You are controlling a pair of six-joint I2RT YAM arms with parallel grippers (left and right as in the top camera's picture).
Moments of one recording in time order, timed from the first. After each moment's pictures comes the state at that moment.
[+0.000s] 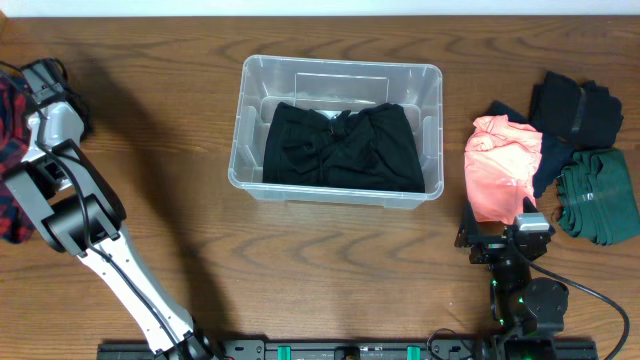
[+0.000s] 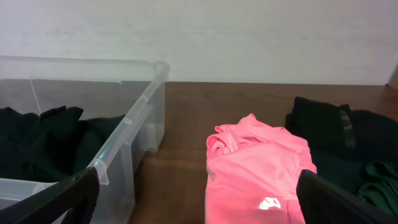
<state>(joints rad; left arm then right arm) 0.53 2.44 1.86 -0.41 -0.59 0.33 0.02 0.02 0.01 -0.07 -0.03 0.04</state>
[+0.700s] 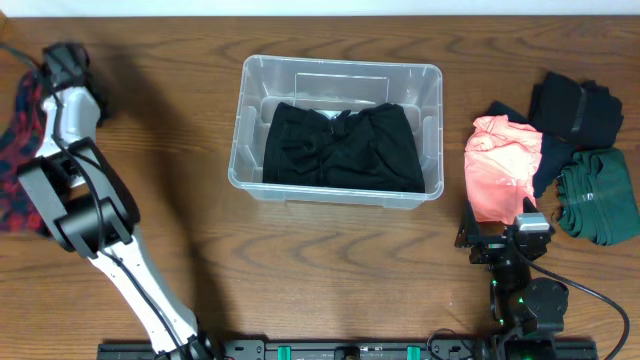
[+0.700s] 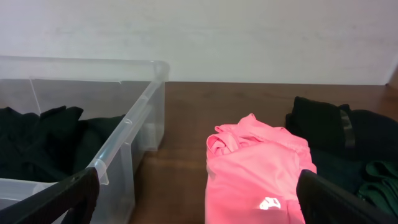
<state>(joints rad) 0.41 2.30 1.84 -0.56 -0.65 0.12 0.02 0.02 0.01 -0.07 -0.03 0.04</state>
